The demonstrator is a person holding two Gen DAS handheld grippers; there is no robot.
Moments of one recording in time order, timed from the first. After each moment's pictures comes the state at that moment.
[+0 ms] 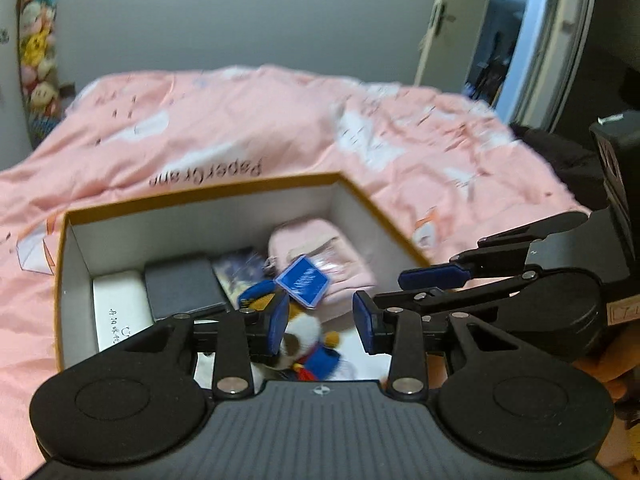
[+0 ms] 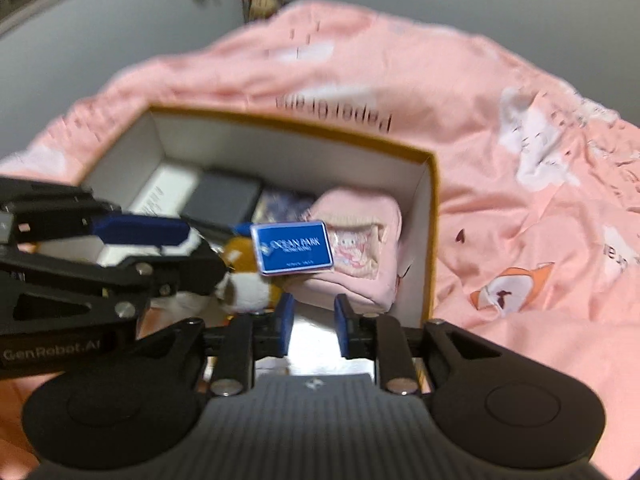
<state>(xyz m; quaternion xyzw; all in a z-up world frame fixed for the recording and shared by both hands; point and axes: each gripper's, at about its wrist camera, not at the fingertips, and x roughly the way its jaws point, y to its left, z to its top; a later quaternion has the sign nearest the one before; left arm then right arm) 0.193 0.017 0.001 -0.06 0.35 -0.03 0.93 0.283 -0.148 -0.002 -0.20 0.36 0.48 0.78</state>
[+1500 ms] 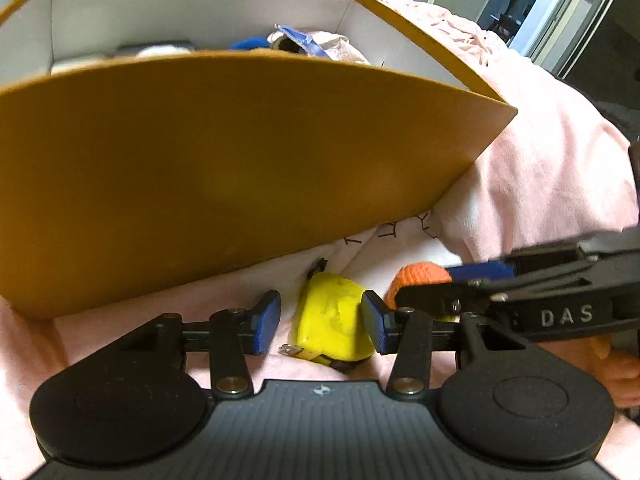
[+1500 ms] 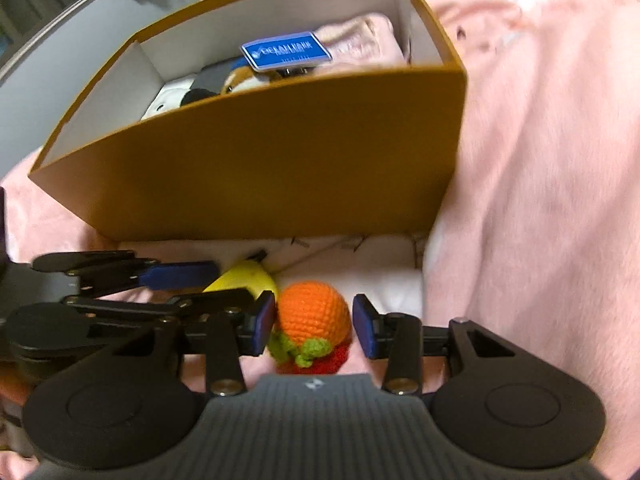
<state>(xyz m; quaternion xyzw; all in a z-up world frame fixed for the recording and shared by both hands) 0.166 0.018 -0.130 -0.13 0.47 -0.05 0.87 0.257 -0.207 -0.121 -0.08 0.52 0.46 0.72</state>
